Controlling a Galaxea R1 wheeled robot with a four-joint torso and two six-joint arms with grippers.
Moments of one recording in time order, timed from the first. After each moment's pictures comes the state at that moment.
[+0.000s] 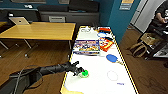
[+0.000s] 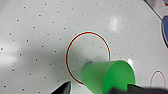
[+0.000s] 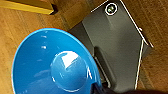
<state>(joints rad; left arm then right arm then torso) 0.27 2.69 -1.72 0.51 0.73 -1.36 -1.27 2.50 -1.90 0.40 0.10 -0.04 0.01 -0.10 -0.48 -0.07</state>
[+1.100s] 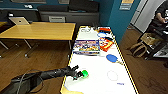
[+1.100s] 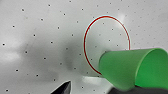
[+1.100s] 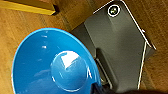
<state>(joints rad) 0.35 2.70 -1.76 0.55 0.73 -1.36 -1.26 2.50 -1.90 0.40 0.09 -0.04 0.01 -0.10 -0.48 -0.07</state>
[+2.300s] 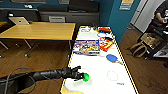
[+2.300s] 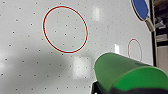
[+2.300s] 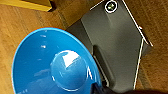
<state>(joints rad) 0.31 2.55 -1.36 0.65 0.74 -1.36 -1.26 2.53 -1.96 0.40 0.06 -0.04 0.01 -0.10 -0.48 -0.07</state>
